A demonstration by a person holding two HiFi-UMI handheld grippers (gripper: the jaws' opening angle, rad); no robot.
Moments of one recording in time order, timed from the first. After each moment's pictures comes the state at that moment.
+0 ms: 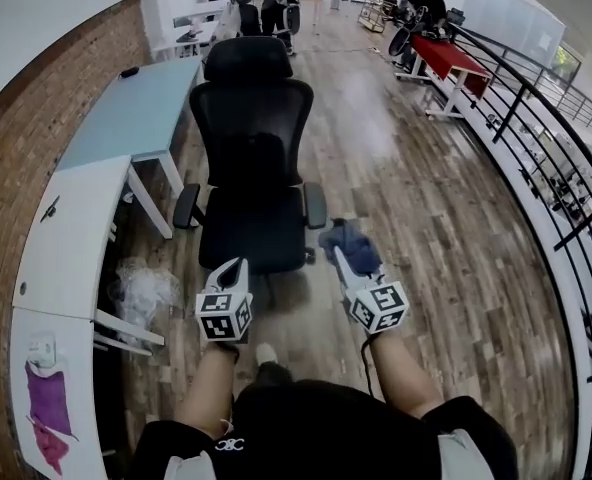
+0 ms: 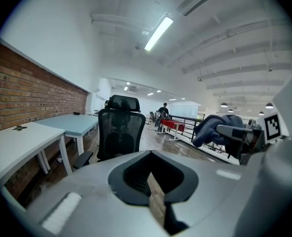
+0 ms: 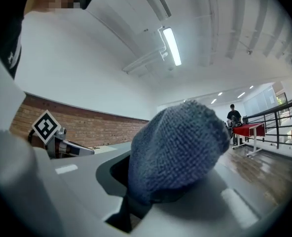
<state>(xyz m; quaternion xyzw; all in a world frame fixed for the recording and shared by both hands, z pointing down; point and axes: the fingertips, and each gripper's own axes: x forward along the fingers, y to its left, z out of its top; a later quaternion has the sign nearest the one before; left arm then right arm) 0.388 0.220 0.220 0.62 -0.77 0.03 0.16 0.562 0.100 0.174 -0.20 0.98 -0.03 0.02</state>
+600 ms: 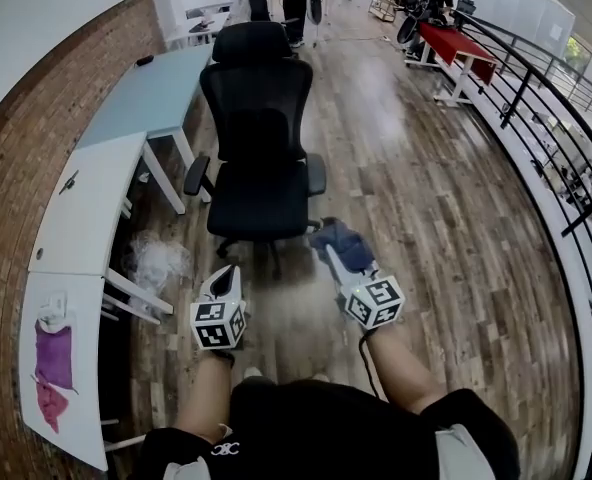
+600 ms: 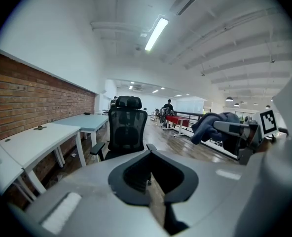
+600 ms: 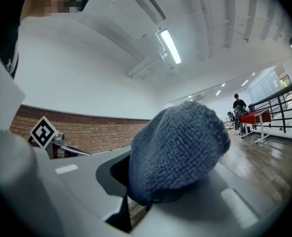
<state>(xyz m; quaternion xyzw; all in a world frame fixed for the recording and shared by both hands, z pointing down) 0.498 0.344 0.225 0.57 -0.80 0.06 0.17 0.655 0.196 0.183 -0.14 0.99 -0.08 0.03</state>
